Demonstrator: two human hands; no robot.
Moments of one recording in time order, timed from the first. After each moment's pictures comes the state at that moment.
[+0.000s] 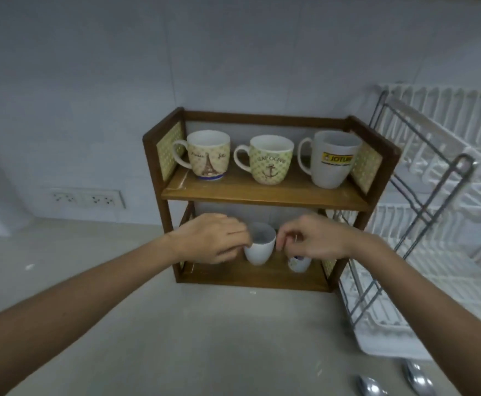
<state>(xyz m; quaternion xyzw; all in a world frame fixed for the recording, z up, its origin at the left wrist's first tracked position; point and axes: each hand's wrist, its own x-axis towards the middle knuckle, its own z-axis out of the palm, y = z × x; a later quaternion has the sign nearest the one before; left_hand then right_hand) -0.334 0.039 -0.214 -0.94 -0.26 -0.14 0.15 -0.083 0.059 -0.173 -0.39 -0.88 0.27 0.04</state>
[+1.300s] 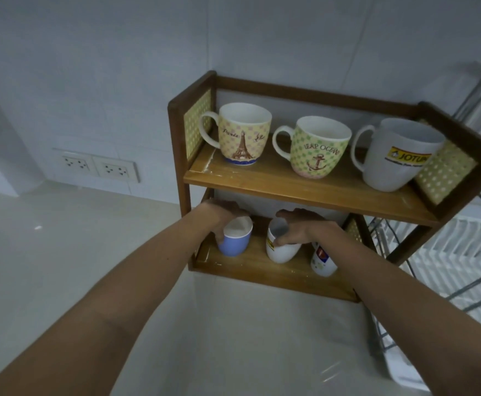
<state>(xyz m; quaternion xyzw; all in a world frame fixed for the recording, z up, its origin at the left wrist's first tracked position) -0.380 0.145 -0.288 -0.78 -0.60 0.18 -0.10 -0.161 0.176 -0.273 -0.51 -0.83 0.15 -0.15</state>
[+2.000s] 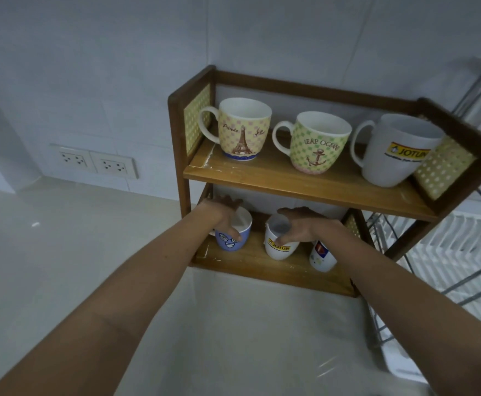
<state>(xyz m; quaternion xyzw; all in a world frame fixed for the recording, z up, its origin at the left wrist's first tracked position) -0.371 0.140 -0.294 -0.72 -0.67 0.15 -0.11 -0.154 0.175 -0.277 -0.49 -0.84 0.18 -0.13</state>
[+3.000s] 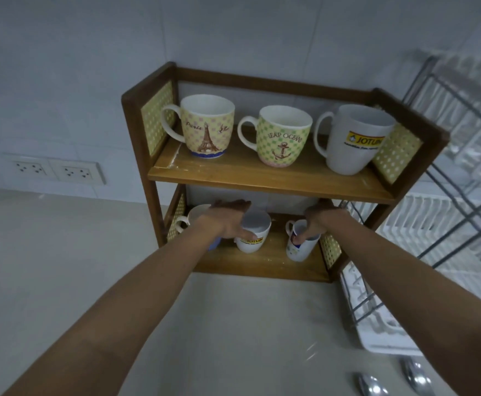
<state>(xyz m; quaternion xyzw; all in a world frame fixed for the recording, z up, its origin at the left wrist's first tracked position) -0.308 0.140 -0.297 -0.78 -0.61 0.04 -0.15 -0.087 0.179 -0.261 -0.61 -0.74 0.07 -0.28</state>
